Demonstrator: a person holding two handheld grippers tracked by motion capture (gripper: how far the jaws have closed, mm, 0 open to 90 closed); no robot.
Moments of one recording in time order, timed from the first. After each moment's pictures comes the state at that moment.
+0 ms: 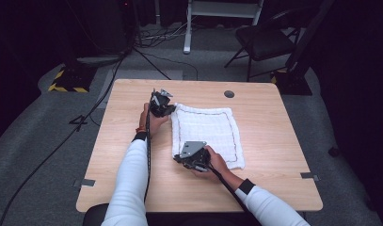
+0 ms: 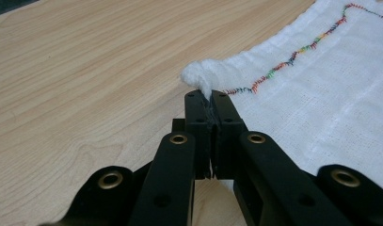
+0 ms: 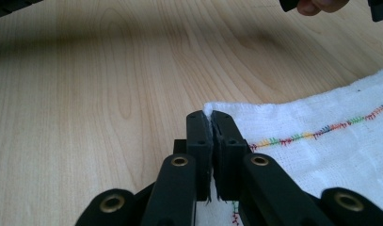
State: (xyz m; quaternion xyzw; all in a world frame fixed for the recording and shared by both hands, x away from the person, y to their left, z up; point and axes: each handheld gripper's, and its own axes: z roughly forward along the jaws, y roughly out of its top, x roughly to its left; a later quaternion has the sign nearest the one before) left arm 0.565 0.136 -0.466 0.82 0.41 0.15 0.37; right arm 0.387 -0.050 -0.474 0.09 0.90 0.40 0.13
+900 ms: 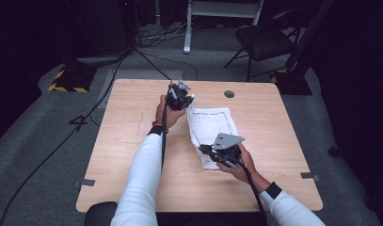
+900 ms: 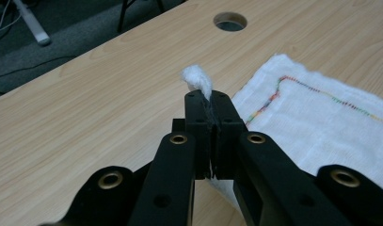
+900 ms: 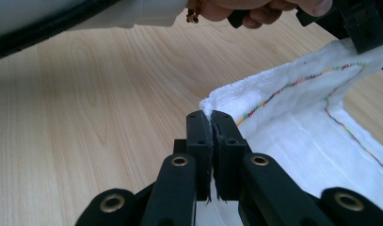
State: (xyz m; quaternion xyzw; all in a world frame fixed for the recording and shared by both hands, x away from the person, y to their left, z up) left arm 0.568 0.069 -0.428 0.82 0.37 0.18 0.40; right arm 0.381 -0.138 -0.432 0.16 0.87 0.43 0.18
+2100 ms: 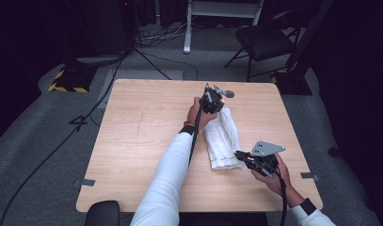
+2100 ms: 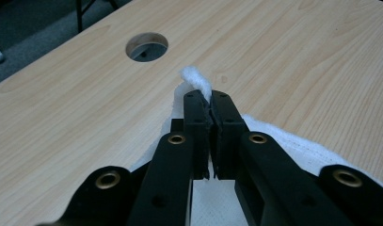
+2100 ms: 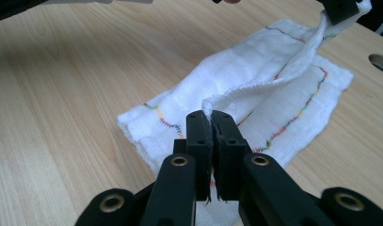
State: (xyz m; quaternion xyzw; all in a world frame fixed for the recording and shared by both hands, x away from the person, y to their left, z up) left arm 0.577 -0.048 -0.445 0.85 0.32 0.16 0.38; right arm 0.360 -0.242 -0.445 0.25 0.86 0.40 0.20
